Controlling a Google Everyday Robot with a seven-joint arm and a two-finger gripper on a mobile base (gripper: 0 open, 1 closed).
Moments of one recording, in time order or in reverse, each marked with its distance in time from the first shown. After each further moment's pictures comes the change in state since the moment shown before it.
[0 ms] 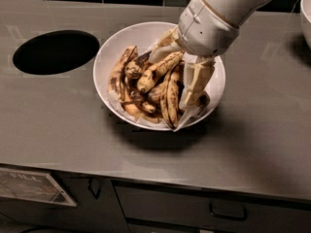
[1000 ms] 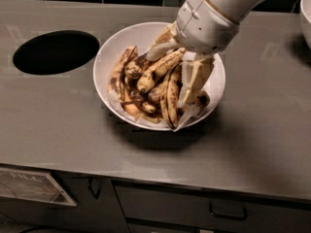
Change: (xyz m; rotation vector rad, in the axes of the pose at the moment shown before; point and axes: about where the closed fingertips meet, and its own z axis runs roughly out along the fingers) arm -0.011 0.000 -0.007 0.011 0.007 -0.009
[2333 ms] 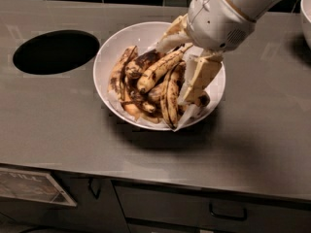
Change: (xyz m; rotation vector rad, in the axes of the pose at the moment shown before) arm -0.005 0.006 -0.021 0.111 0.033 0.146
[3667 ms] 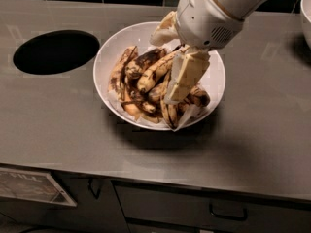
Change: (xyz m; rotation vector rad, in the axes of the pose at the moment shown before) arm -0.016 -0.009 0.005 0.041 0.007 0.096
